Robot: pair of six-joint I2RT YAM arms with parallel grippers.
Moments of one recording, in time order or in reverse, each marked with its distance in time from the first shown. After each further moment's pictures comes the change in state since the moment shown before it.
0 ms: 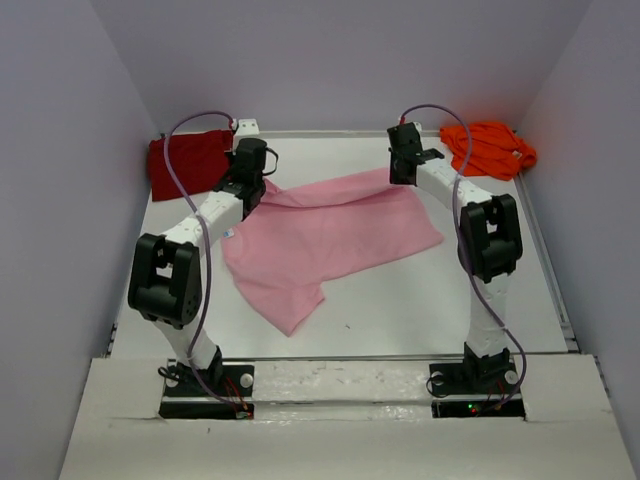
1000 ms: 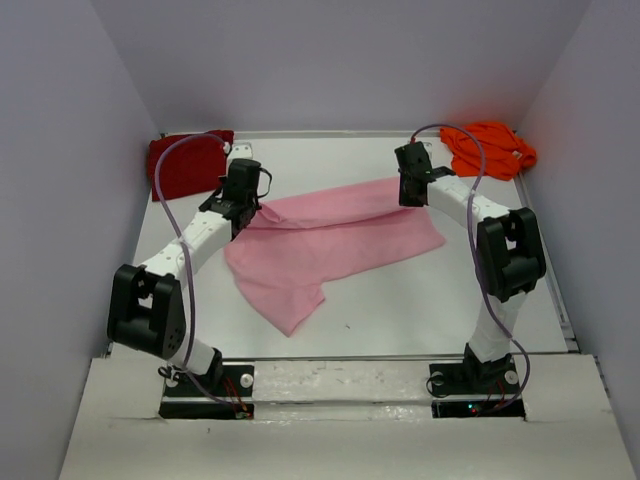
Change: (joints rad) left arm -0.023 -0.224 -0.171 -0.232 0.108 -0.120; right arm 0.013 -0.216 -0.332 -0.022 0.009 0.058
